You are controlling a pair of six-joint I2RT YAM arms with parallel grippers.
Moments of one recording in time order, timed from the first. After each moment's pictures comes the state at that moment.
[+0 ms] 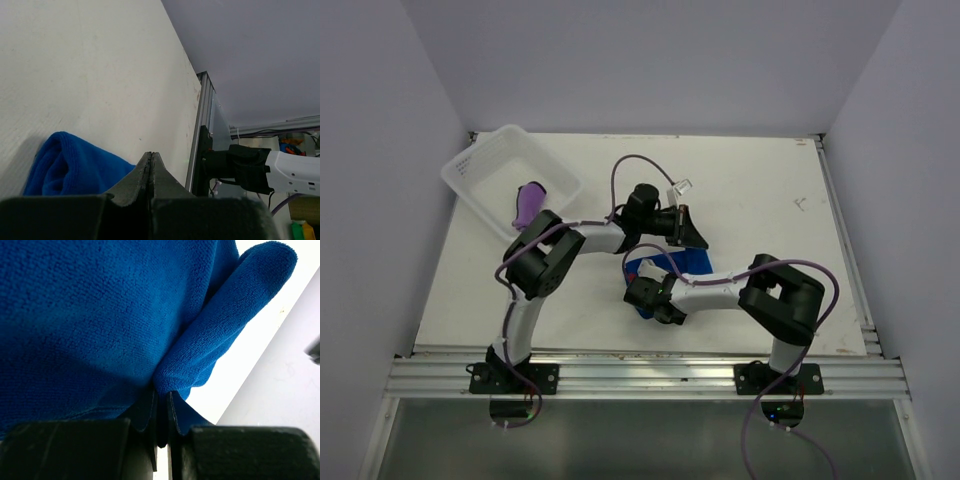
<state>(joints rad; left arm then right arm) -0.70 2.13 1.29 0.52 0.80 -0.81 1.12 1.81 0.94 -0.64 0.85 0.09</state>
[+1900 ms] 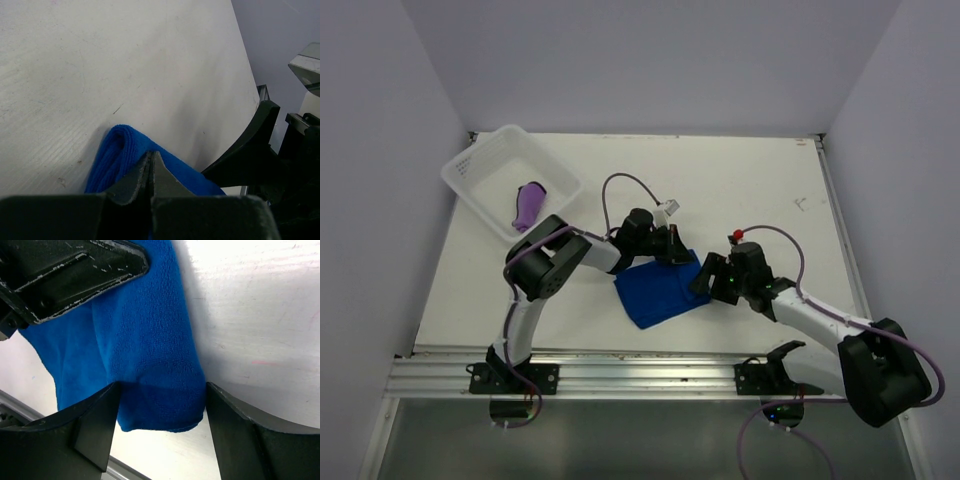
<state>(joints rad) -0.73 2.15 1.07 0.64 0.54 -0.73 0.44 1.14 0.40 -0.09 -0.18 0.75</state>
